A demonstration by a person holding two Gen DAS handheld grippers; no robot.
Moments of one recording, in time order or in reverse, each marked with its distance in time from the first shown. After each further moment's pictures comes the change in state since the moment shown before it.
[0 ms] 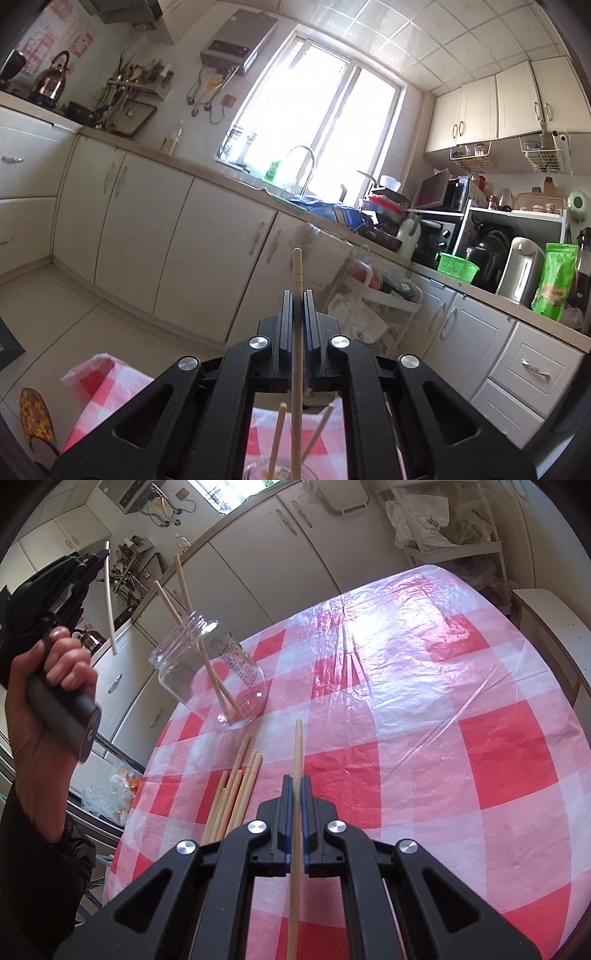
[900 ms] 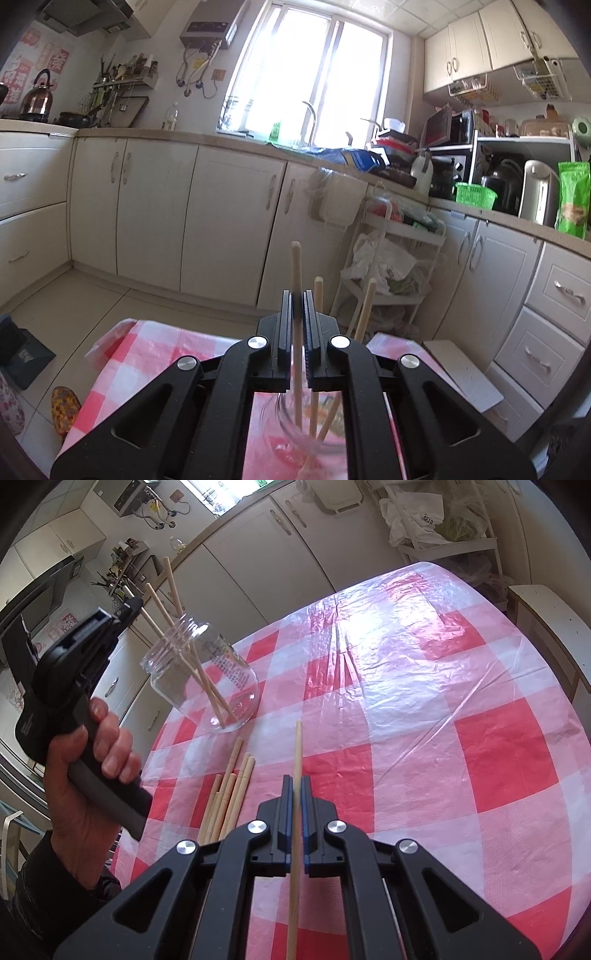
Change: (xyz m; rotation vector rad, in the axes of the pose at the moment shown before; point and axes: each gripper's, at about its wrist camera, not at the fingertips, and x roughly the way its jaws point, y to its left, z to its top) left arm -0.007 0.011 -0.084 0.166 0.156 0.073; right arm 0.003 -0.004 0.001 0.011 0.002 -0.007
